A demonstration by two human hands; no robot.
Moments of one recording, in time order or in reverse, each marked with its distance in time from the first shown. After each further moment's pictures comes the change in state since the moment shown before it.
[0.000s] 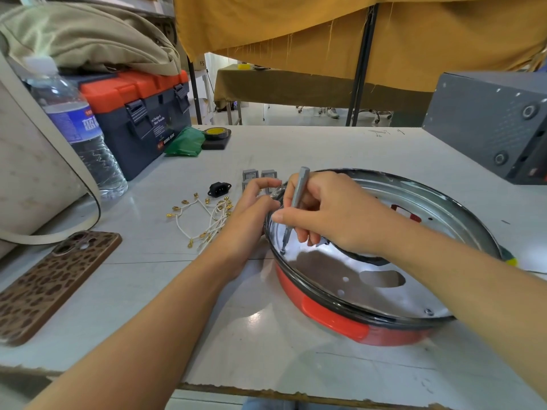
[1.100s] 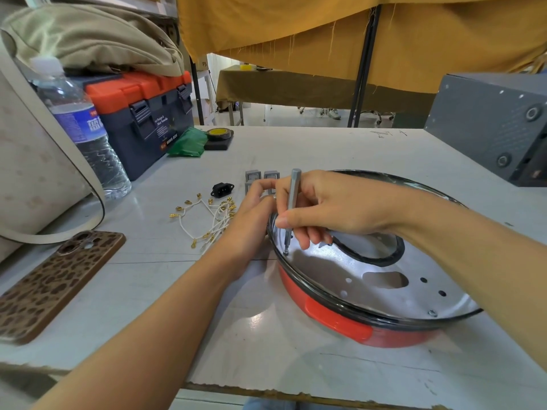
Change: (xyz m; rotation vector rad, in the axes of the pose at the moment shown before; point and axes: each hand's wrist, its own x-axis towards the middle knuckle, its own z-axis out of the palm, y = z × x) left_hand 0.002 -0.003 -0.001 0.051 0.014 0.063; right_hand 0.015 -0.005 -0.013 0.020 -0.334 0.065
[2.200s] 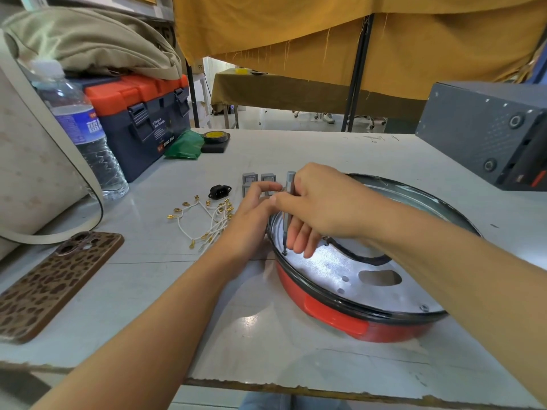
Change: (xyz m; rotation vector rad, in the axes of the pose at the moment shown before) left_hand -0.009 0.012 0.004 0.010 0.035 -0.025; right_hand 0.000 -0.019 0.016 -0.128 0.278 0.186
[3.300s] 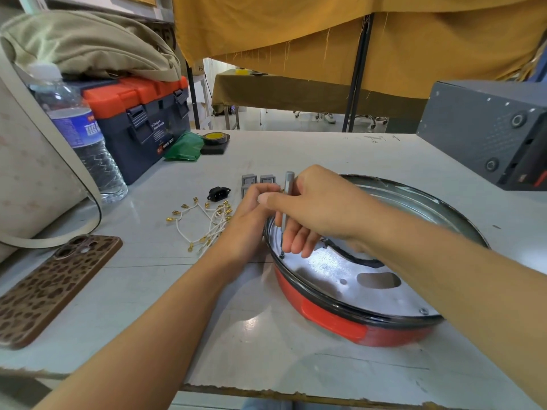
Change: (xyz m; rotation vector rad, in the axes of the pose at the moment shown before) left_hand 0.000 0.000 0.000 0.029 0.003 0.048; right_hand 0.001 0.002 0.005 0.199 0.018 0.064
